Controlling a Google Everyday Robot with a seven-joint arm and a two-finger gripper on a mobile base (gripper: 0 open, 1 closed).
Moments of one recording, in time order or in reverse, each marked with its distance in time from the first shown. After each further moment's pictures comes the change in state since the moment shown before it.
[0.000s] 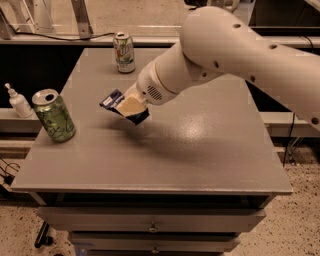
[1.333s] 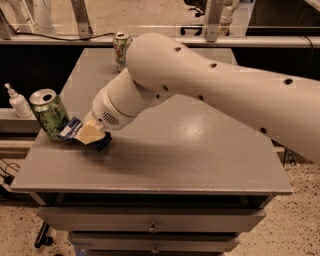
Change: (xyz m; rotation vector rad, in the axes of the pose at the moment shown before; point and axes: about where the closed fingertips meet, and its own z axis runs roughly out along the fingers) arm -0.031 0.091 0.068 -0.168 0.002 -0.085
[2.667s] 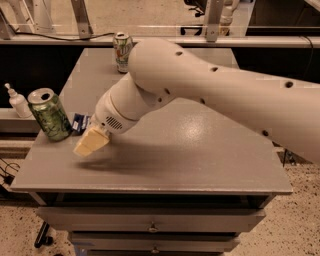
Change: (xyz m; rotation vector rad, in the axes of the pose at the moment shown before) arm 0.012 0.004 0.003 -0.015 0.018 0.003
